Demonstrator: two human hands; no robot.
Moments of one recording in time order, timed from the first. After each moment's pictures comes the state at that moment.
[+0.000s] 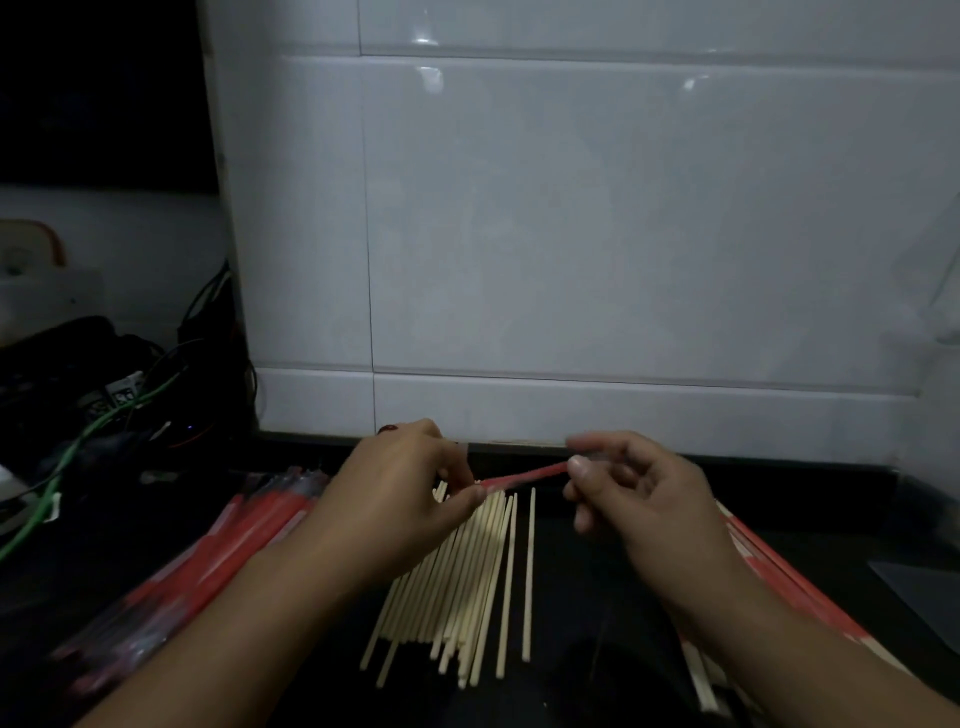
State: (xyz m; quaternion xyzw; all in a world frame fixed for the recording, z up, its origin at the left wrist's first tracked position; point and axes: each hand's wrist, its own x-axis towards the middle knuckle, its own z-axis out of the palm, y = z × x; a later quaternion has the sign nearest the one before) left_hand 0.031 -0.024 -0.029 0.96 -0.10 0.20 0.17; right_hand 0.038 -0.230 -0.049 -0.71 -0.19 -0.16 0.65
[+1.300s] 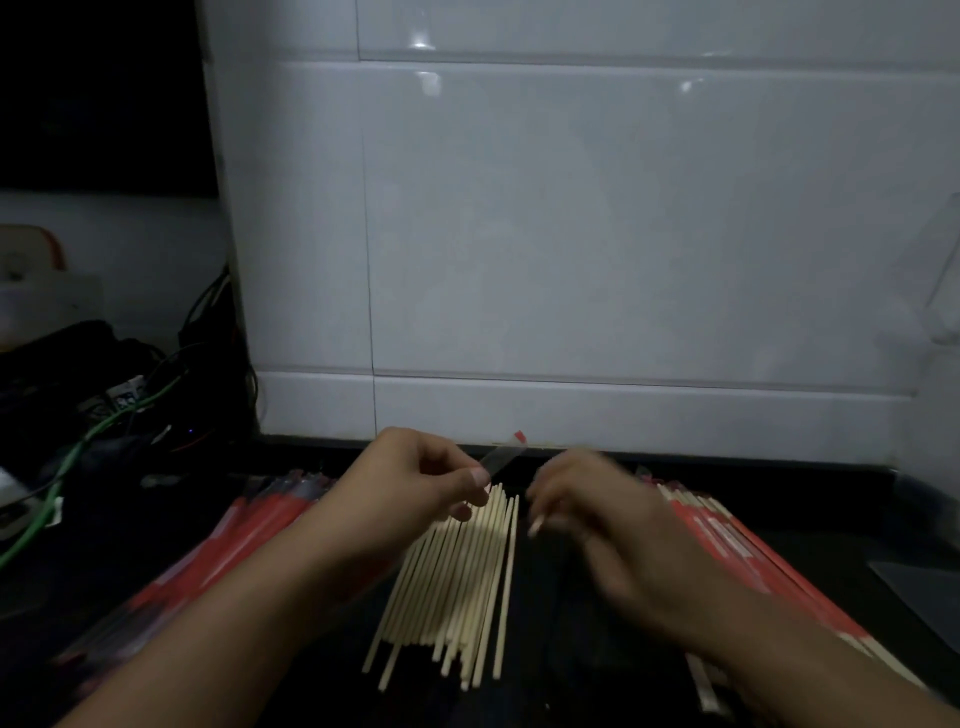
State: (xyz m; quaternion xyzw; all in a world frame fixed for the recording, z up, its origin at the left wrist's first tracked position) left_hand 0.034 -0.023 -0.035 0.83 -0.08 0.09 0.55; right_hand 0.050 -0.235 -0.059 -0.79 -0.45 -0.27 0.31
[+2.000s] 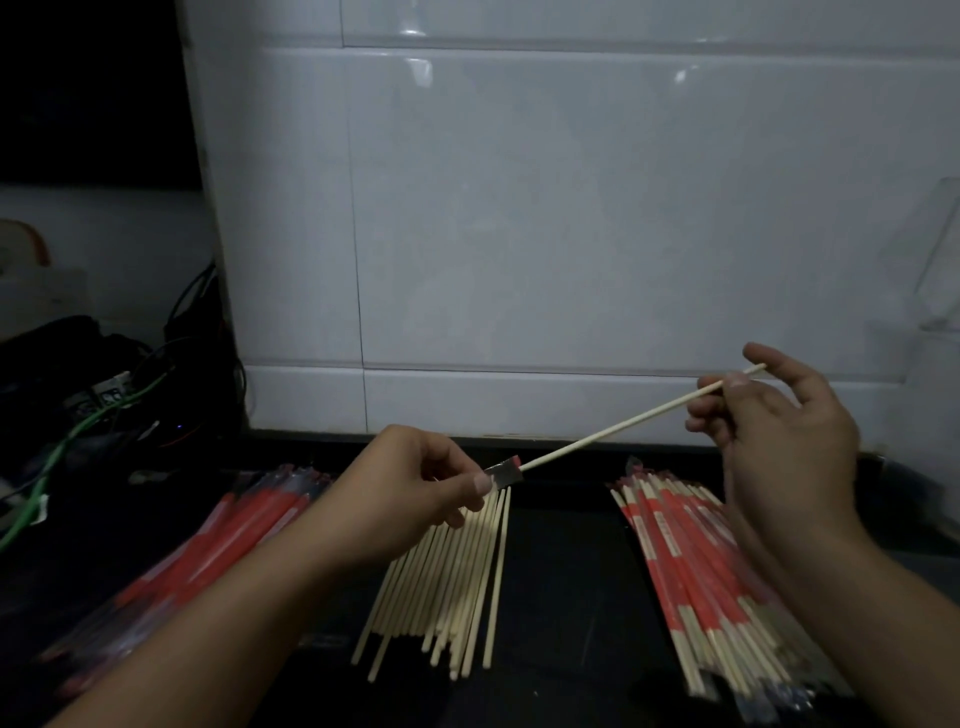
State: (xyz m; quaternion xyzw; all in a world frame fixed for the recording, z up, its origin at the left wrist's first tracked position) left_hand 0.036 -0.026 -0.033 0.88 -0.12 0.09 0.46; right_hand 0.057 -0.278 -0.019 -0.54 -0.08 -0.38 0.75
